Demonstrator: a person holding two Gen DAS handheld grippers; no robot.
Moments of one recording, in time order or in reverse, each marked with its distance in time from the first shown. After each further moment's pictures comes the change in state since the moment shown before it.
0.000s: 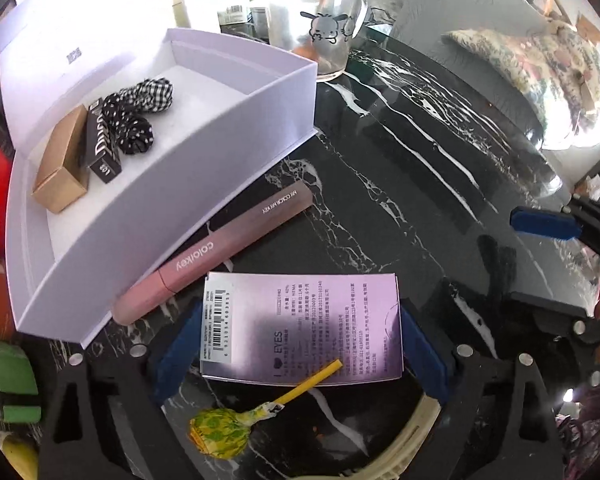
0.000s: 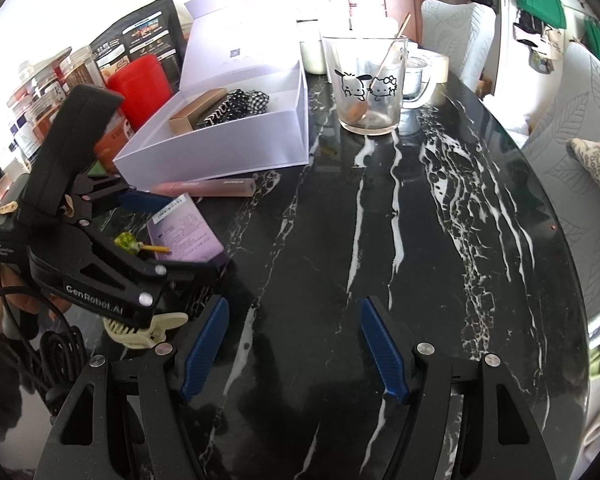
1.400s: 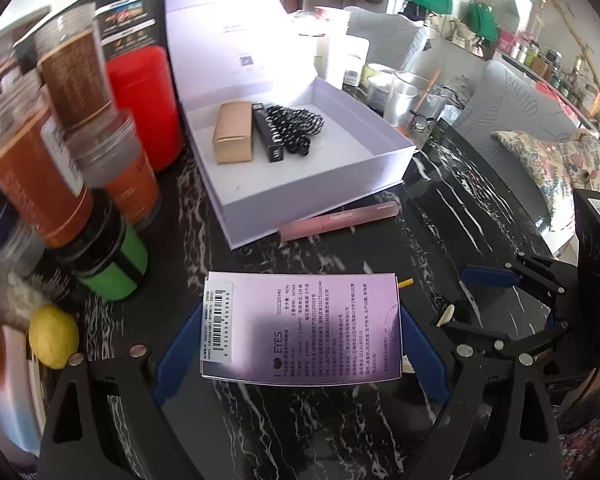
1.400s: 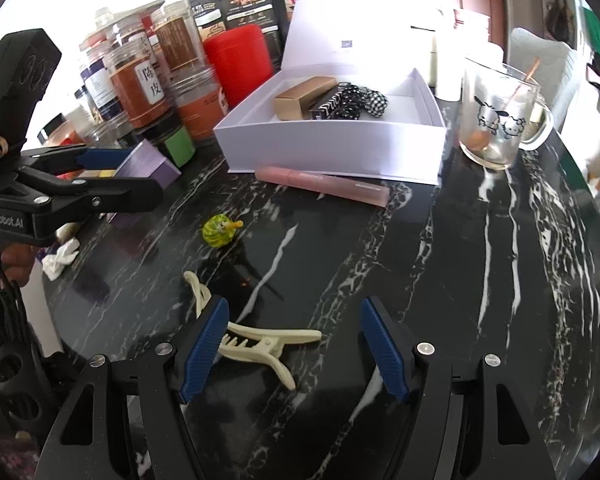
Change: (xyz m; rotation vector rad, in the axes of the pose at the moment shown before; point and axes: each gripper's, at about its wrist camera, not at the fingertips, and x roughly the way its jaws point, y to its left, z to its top) left arm -0.107 0.049 -0.079 -0.301 -0.207 0.116; right arm 0.020 0.075 0.013 -0.201 0.027 0.166
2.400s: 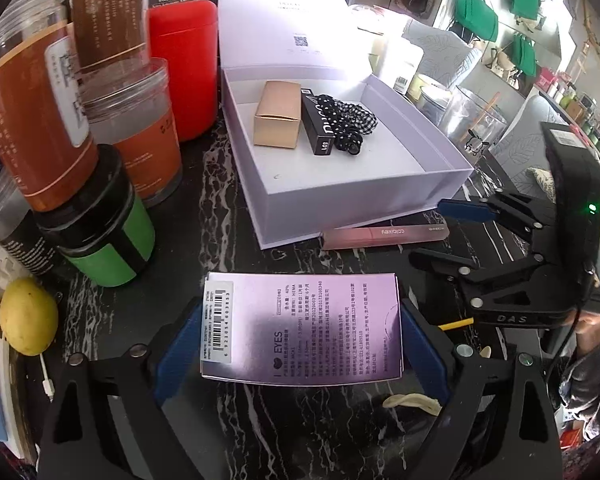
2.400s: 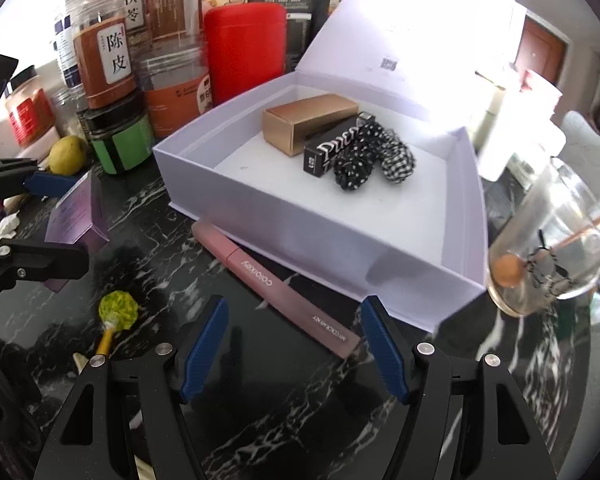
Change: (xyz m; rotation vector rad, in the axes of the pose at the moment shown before) left arm 0.039 0.027 0.003 -0.156 -0.001 0.018; right arm 0.076 -0.024 0.082 -0.300 0.047 -0.042
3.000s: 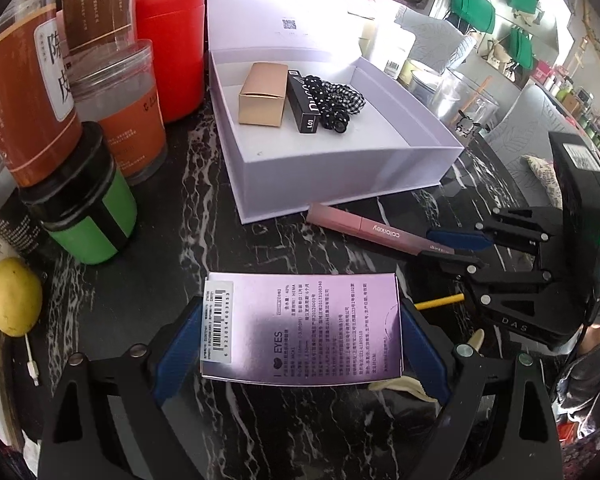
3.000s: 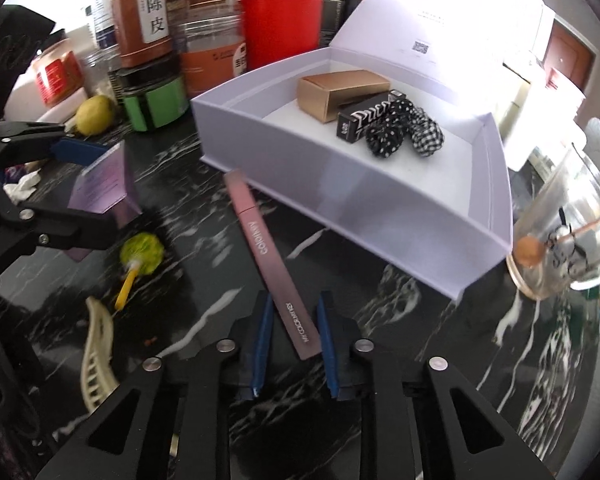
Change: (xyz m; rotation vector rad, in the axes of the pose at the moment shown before) left arm 0.003 -0.008 -0.012 0.001 0.038 -0.020; right arm -0.010 0.019 -0.027 -0.066 0.053 0.039
